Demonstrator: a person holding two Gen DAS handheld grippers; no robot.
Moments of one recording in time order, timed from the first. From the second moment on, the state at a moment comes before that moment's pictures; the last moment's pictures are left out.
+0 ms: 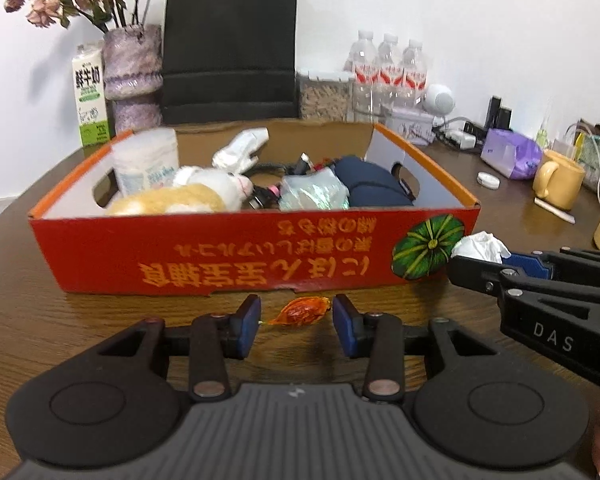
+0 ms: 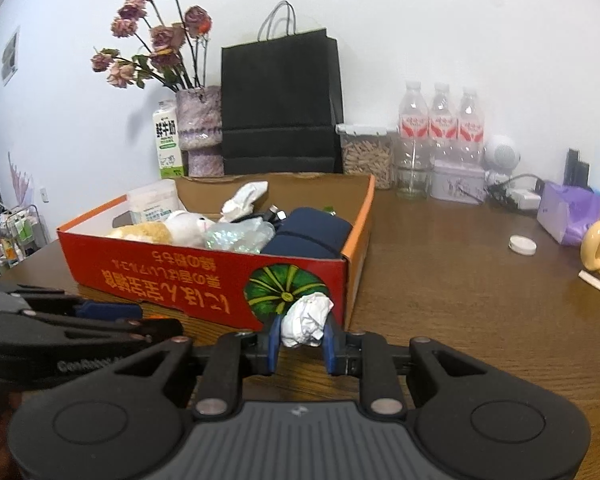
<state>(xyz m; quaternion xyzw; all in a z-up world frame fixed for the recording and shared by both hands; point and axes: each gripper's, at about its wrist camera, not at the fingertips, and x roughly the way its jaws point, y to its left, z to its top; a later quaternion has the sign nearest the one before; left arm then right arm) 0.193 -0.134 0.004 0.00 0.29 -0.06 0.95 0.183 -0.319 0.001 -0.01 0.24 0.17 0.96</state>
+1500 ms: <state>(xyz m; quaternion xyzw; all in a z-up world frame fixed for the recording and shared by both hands) 0.267 -0.061 0.047 0.00 0.12 0.02 0.99 0.277 -0.240 0.036 0.00 0.20 0.13 0.97</state>
